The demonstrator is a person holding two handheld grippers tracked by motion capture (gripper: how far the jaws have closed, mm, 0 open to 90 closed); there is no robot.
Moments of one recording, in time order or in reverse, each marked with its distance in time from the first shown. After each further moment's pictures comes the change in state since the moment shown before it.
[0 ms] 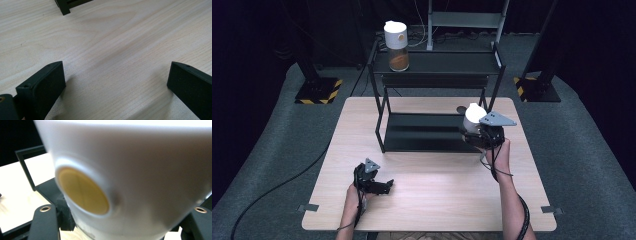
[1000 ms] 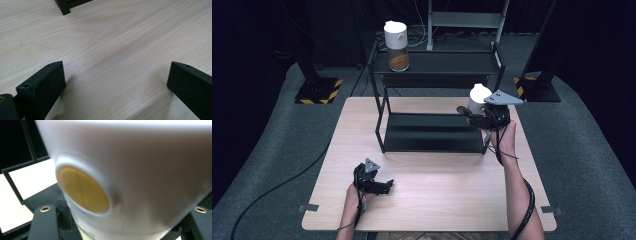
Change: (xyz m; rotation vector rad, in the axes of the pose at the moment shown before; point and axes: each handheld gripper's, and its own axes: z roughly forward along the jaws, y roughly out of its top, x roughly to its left) left arm 0.000 0.000 0.000 -0.001 0.000 0.000; right arm -0.019 0.048 0.002 0.002 -0.040 -0.009
